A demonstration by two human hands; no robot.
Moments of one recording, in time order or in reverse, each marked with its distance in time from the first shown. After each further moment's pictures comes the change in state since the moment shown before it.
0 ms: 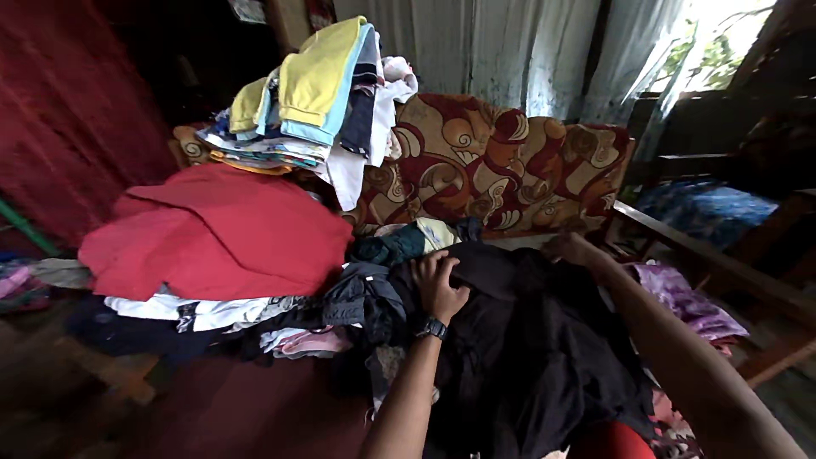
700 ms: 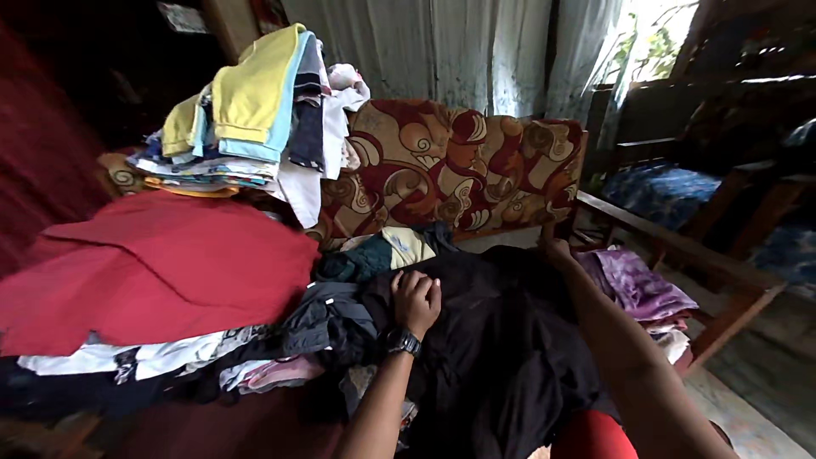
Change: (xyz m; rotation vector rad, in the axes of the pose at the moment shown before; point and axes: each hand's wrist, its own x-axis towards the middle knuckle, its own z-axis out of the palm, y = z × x) left_hand -0.005 0.003 0.006 -0.003 -0.018 0.166; right_hand 0.040 0.090 0.003 0.460 0.435 0.351
